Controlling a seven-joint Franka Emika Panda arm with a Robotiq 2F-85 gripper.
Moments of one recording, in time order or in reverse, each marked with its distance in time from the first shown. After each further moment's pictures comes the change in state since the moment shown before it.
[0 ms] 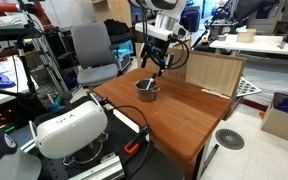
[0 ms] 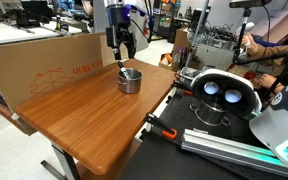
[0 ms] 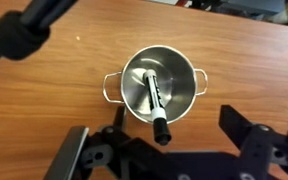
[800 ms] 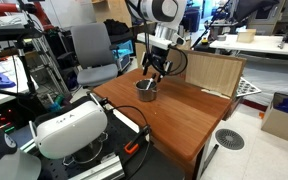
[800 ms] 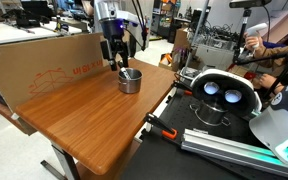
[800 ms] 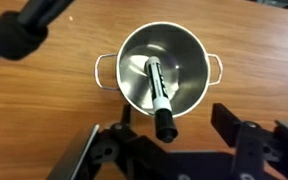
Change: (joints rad) arm 0.025 0.110 0.007 0.077 -0.031 0.019 0.024
